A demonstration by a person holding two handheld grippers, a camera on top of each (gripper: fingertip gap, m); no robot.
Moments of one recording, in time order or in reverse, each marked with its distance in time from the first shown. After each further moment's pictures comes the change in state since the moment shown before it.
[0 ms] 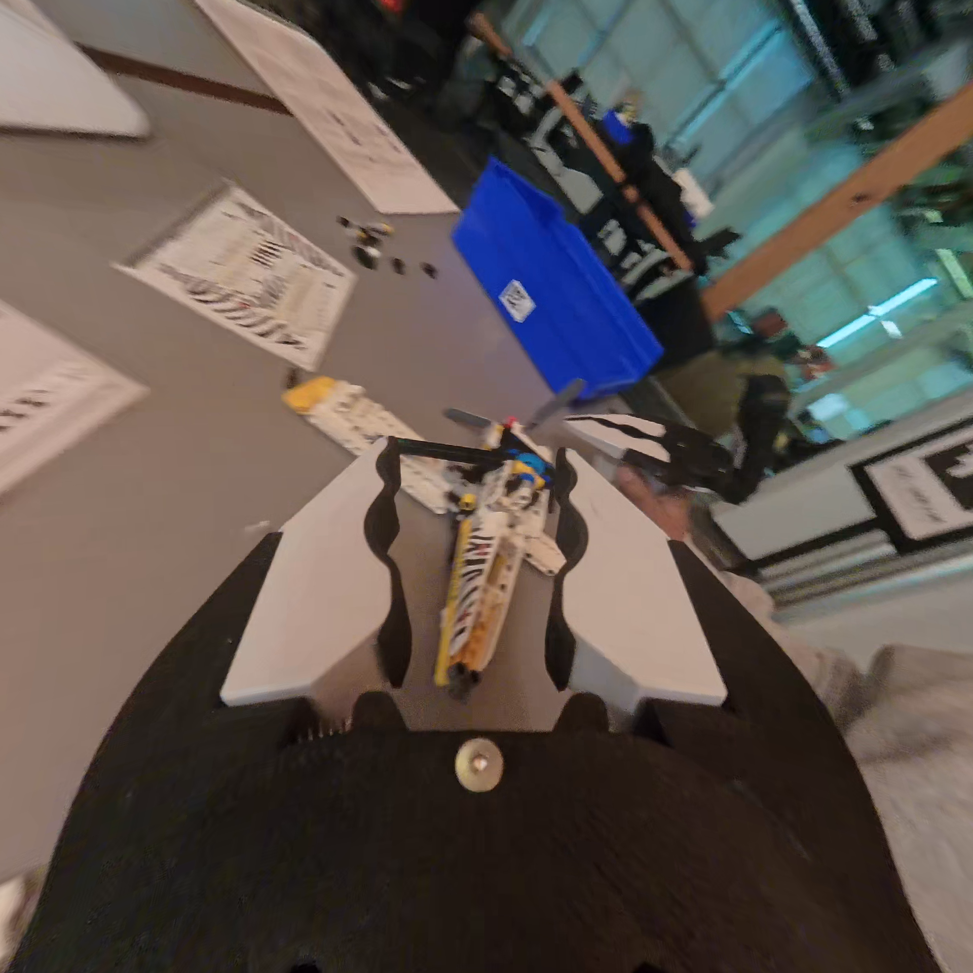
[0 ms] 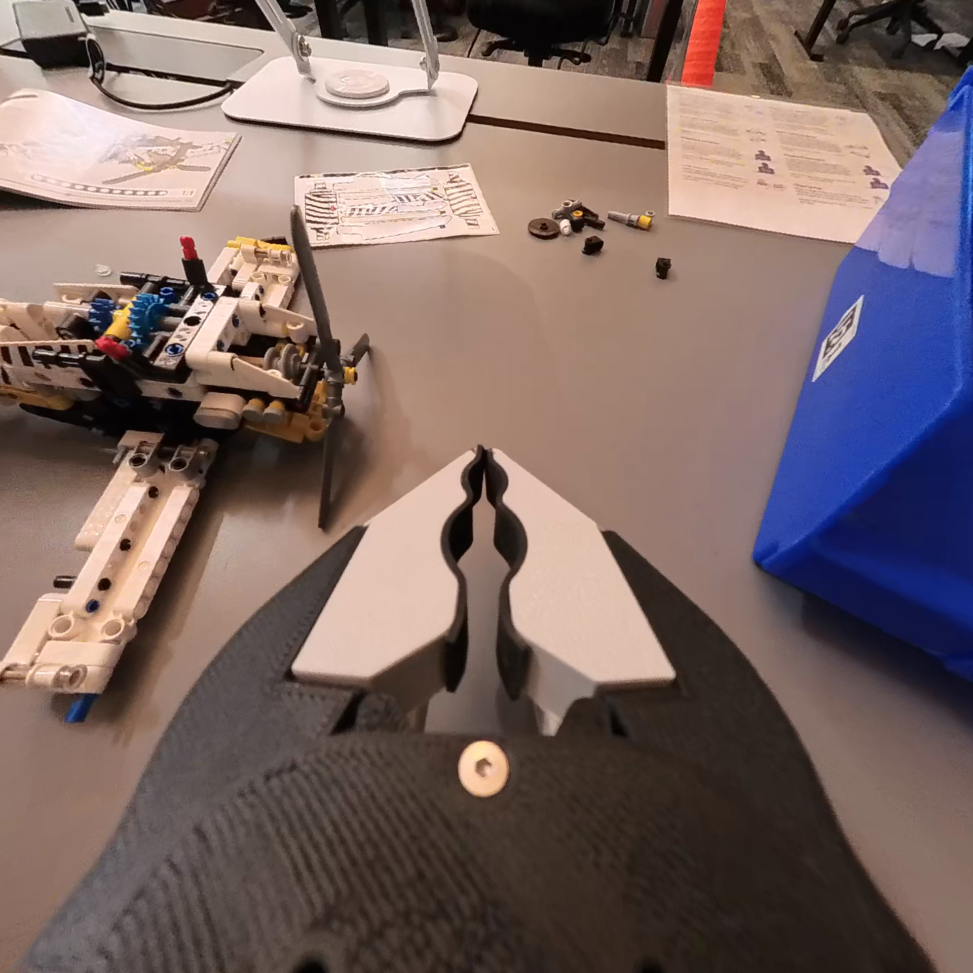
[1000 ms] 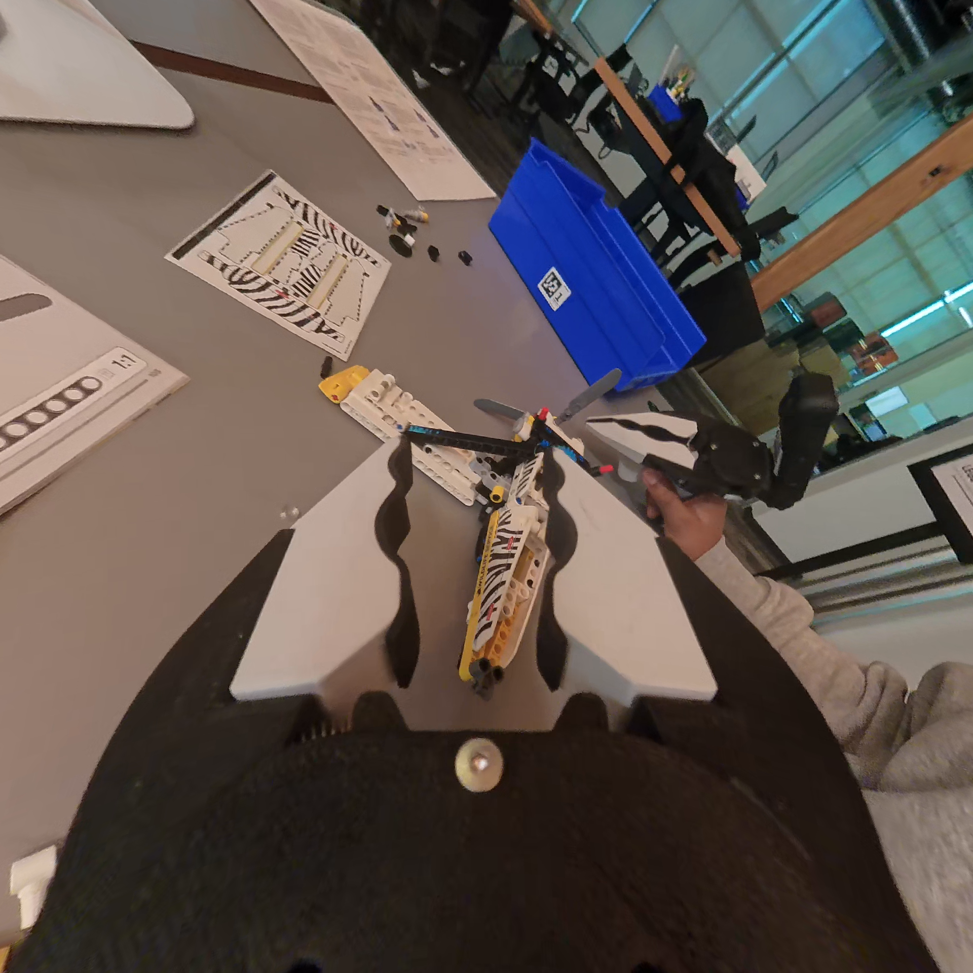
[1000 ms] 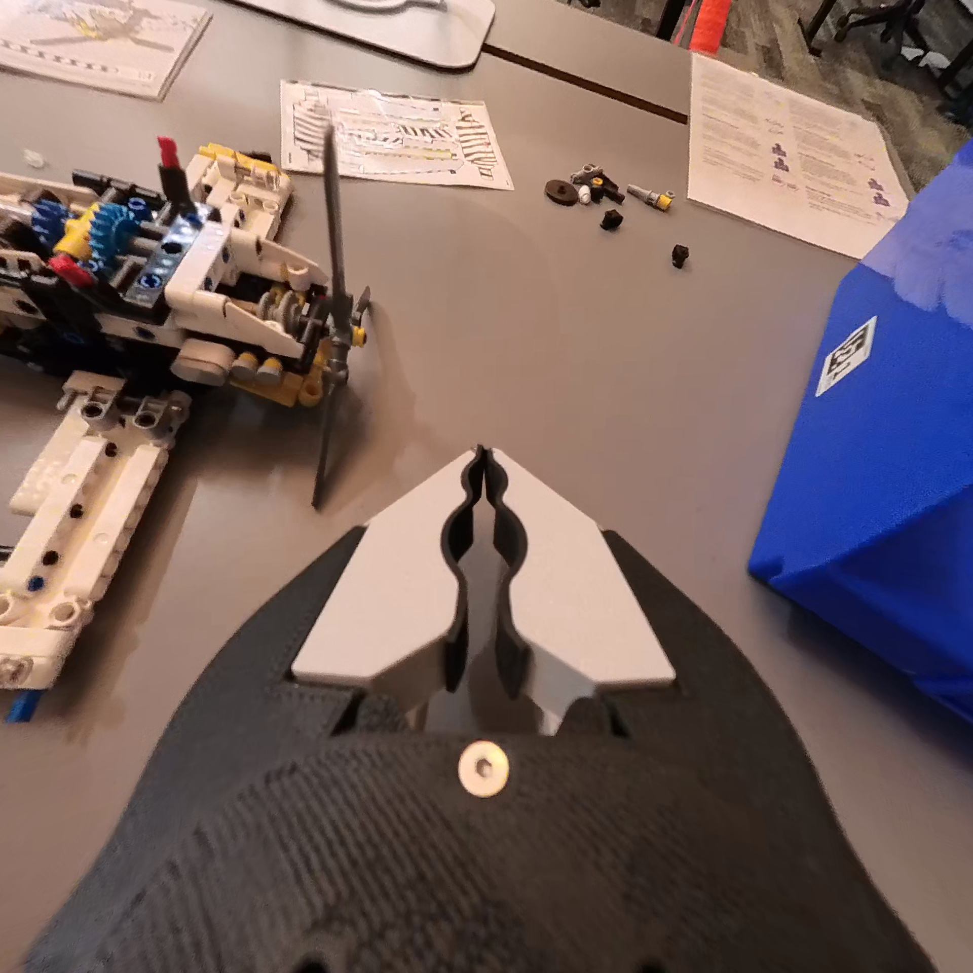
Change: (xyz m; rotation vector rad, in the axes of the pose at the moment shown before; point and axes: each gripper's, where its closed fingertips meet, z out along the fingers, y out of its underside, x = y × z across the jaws) left arm -0.012 0.005 0.003 -0.022 -0.072 0.018; right arm -0.010 0.011 0.008 -0.084 0.043 -0.132
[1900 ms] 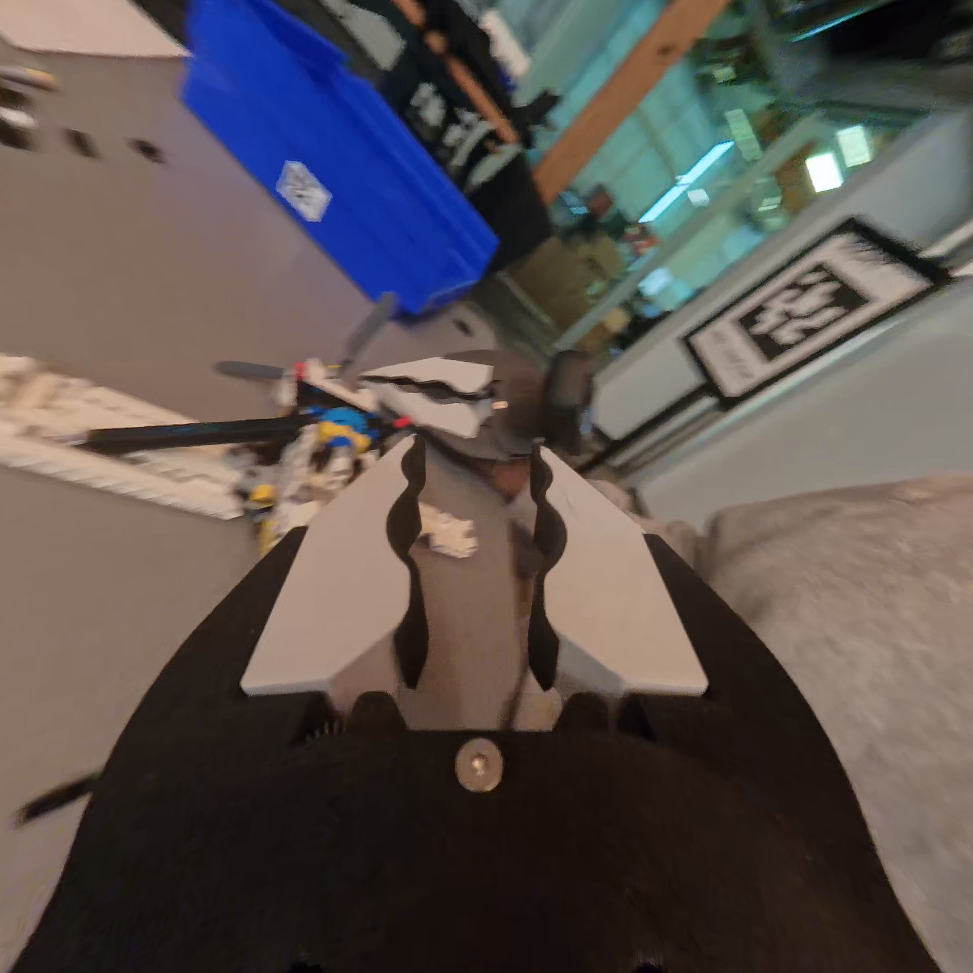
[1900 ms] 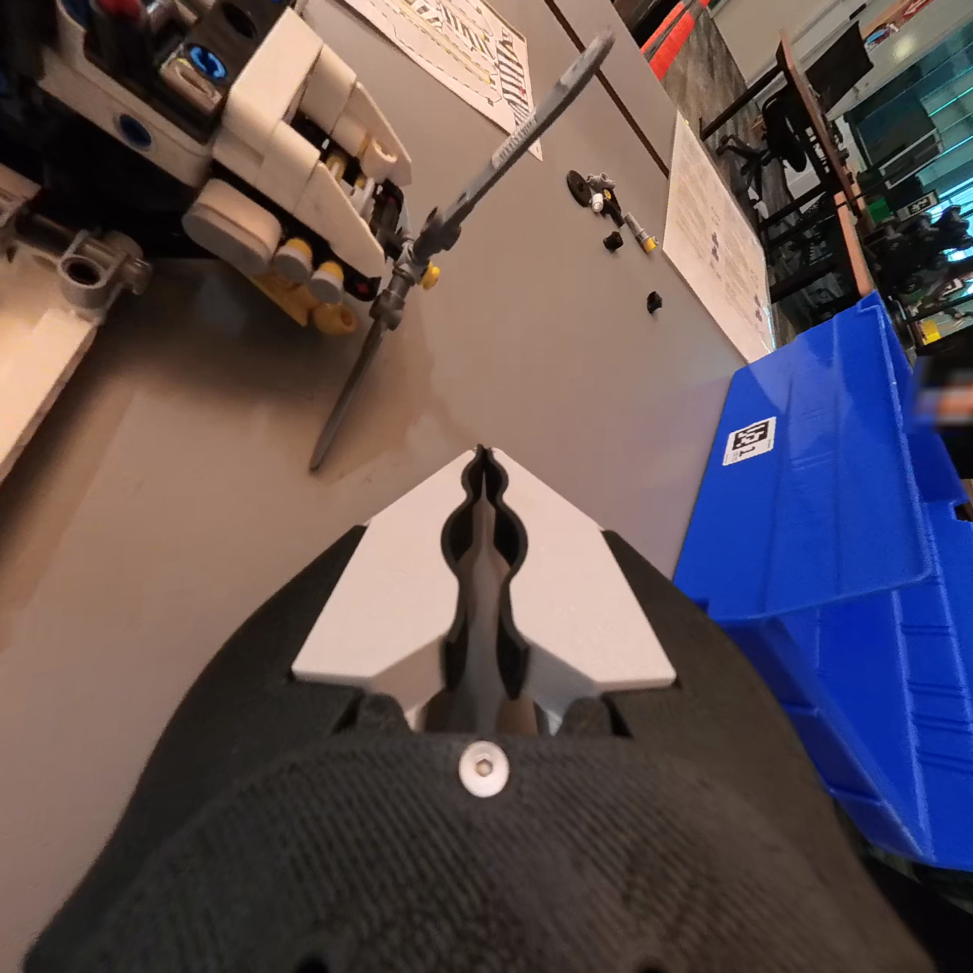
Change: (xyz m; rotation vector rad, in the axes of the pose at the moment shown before) left arm 0.098 0.036 0.019 -0.167 0.444 0.036; right arm -0.010 0.011 0.014 -0.090 0.200 -0.429
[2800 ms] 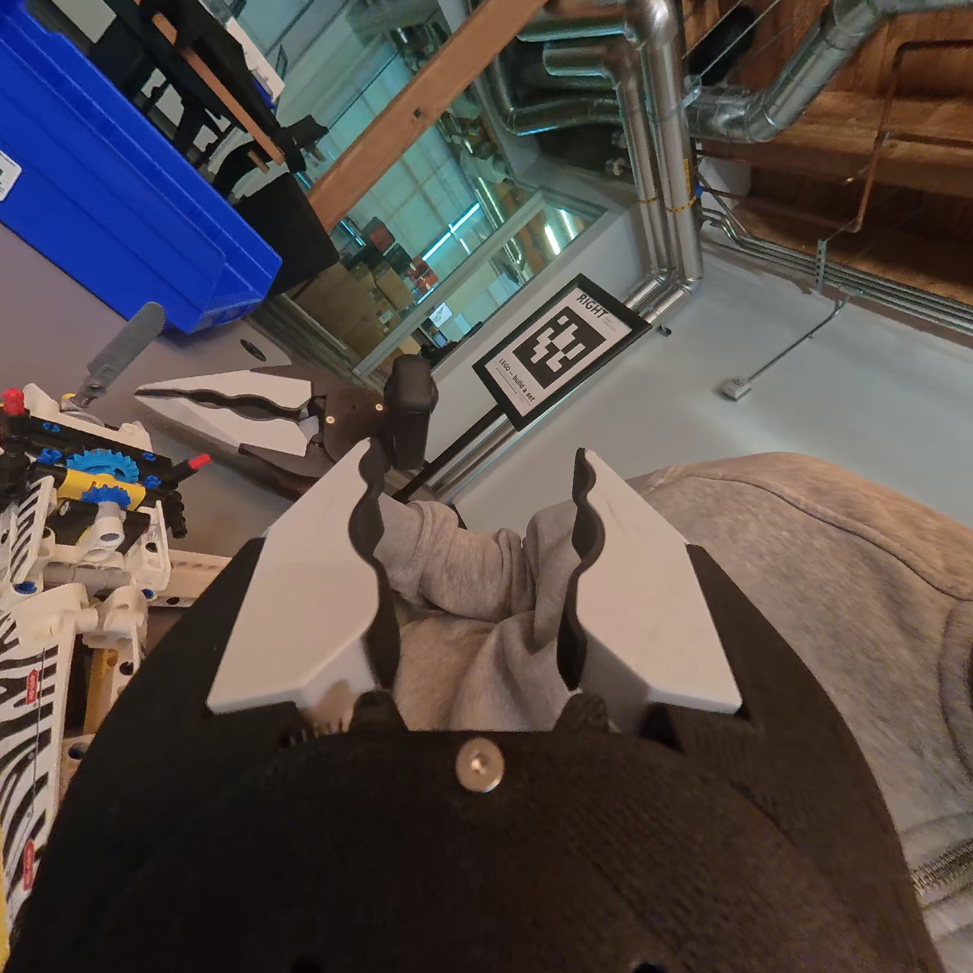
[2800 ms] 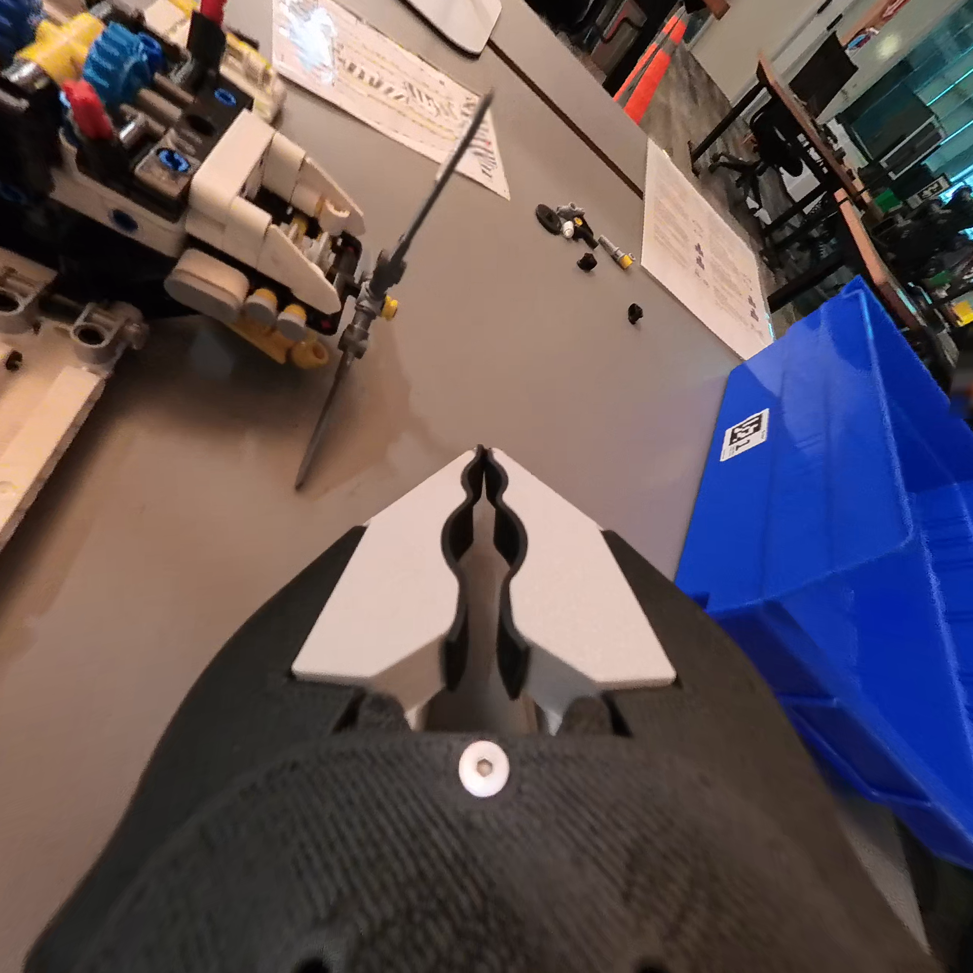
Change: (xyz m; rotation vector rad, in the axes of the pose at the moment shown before) left arm 0.057 -0.009 -0.003 0.057 0.432 -0.132; right arm 0.013 -0.006 -0.006 0.075 -0.011 0.111
